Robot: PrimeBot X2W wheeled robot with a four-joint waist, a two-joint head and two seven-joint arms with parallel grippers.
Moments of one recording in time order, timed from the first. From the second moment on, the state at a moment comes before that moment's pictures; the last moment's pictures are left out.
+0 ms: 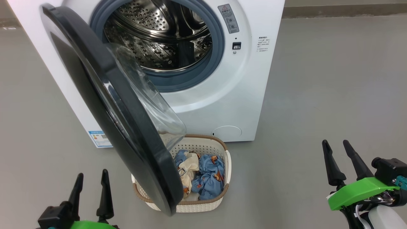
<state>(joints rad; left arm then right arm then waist) -0.08 0.08 -0.03 0.31 -0.32 -0.07 -0.26 -0.17 -0.23 0.13 0.41 0.53 0.12 -0.25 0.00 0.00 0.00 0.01</state>
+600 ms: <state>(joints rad) -0.08 0.08 -0.03 0.31 -0.32 -0.07 -0.26 -0.17 -0.23 0.13 0.43 0.53 0.12 -0.25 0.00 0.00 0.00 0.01</state>
